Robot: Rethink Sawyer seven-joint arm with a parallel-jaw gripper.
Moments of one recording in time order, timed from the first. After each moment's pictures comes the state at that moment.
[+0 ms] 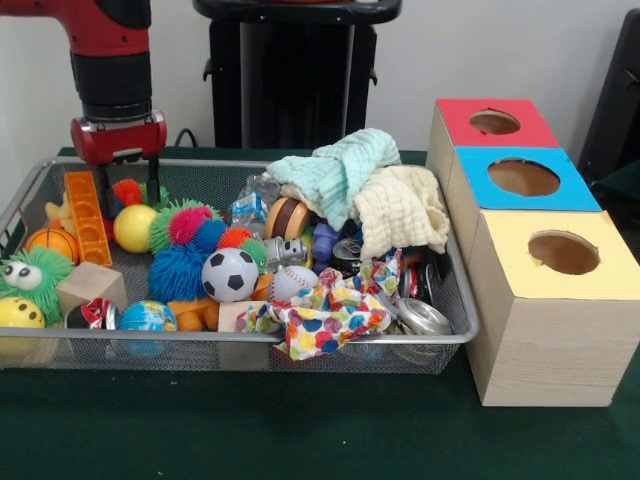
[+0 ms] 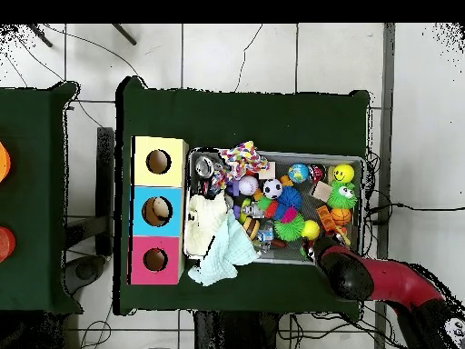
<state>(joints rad) -1.02 -0.57 0.38 1.87 -0.75 0.24 1.08</state>
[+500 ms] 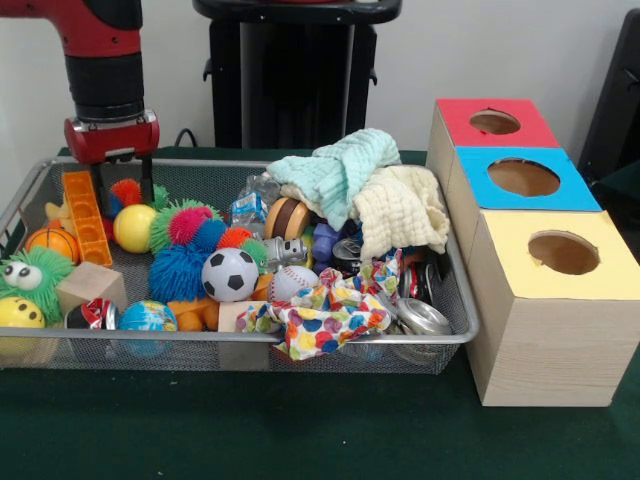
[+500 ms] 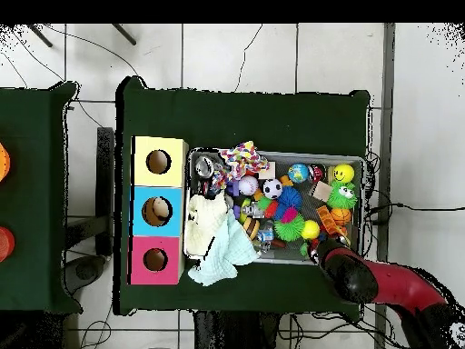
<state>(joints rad) -1.04 -0.56 0.38 1.87 -0.74 0.24 1.08</state>
